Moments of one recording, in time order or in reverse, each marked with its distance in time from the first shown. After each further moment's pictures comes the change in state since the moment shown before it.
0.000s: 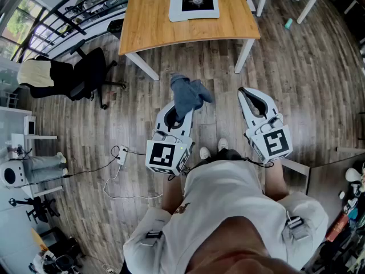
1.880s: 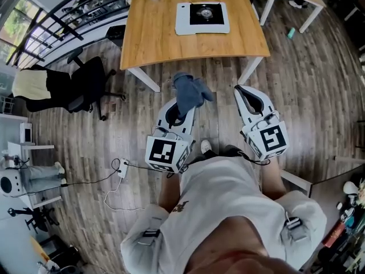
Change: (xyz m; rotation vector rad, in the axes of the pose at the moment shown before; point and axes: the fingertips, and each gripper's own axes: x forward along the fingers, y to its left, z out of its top) left arm 0.088 0.113 0.019 -0.009 -0.016 -0.052; right arm 0.149 -0.029 0.009 0.018 0.016 -0.007
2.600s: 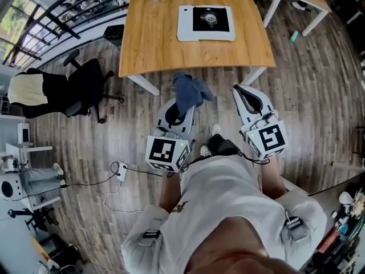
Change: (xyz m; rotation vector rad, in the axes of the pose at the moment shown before) left arm 0.074 0.063 -0.004 -0.047 0.019 0.022; right arm 0.087 -0.045 -0.009 -0.001 0.033 0.029
